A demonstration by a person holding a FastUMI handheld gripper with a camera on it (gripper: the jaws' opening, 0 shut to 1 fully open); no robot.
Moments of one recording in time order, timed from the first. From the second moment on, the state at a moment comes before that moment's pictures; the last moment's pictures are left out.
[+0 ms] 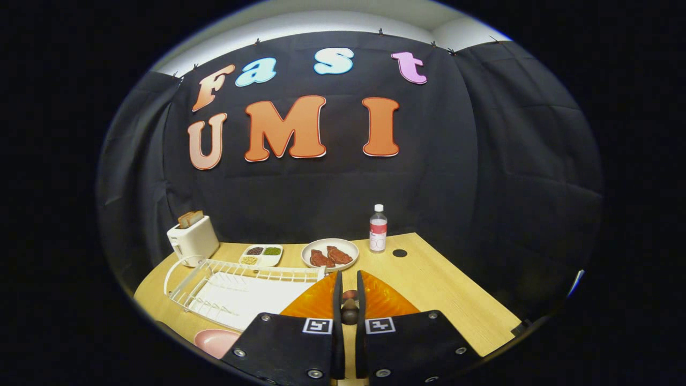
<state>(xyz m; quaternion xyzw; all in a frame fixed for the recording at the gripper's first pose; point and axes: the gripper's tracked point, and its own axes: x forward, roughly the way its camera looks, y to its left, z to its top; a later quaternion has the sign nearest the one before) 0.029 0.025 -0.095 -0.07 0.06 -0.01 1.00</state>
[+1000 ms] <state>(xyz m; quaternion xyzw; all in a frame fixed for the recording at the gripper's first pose) -0.072 0.193 -0.182 -0.05 0.11 0.11 0.99</state>
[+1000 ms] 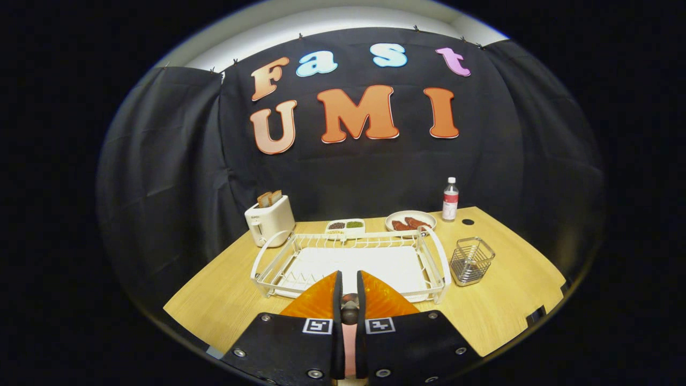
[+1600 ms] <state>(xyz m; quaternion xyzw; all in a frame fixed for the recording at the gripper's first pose) -0.068 0.211 -0.247 -0.04 0.14 0.13 0.98</state>
